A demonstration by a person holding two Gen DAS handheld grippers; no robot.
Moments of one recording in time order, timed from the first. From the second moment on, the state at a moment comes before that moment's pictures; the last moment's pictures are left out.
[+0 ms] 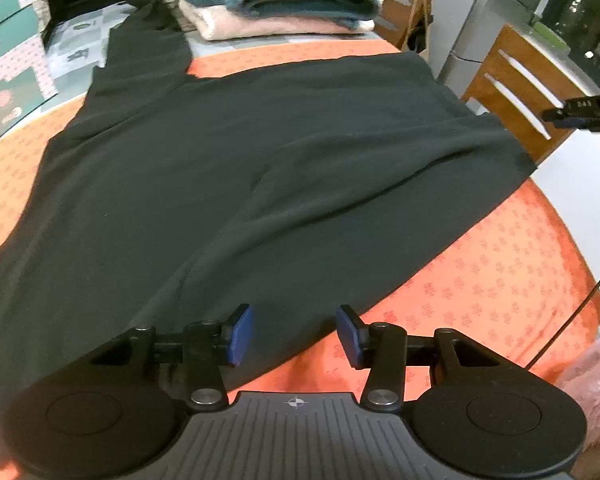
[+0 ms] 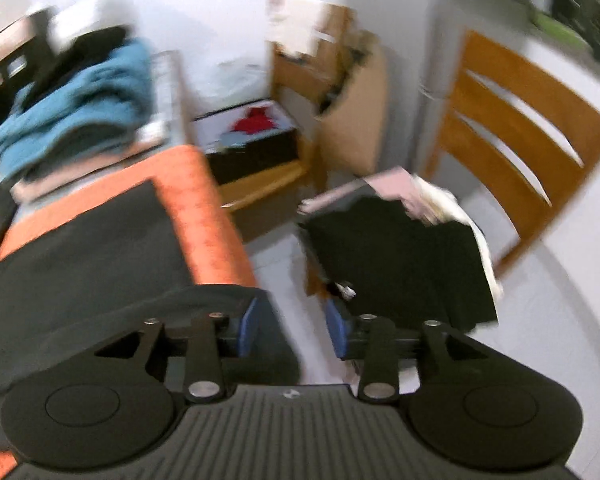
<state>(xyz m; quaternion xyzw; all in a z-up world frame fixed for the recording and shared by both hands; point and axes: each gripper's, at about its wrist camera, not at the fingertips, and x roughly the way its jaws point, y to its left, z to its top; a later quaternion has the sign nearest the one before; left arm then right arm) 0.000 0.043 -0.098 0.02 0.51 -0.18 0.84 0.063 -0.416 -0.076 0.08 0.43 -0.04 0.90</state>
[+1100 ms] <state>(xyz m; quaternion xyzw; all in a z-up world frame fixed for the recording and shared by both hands) 0.002 0.065 -0.117 -0.05 0.52 -0.18 0.83 0.113 -0.079 -0.107 -0.19 0.43 0.38 0.80</state>
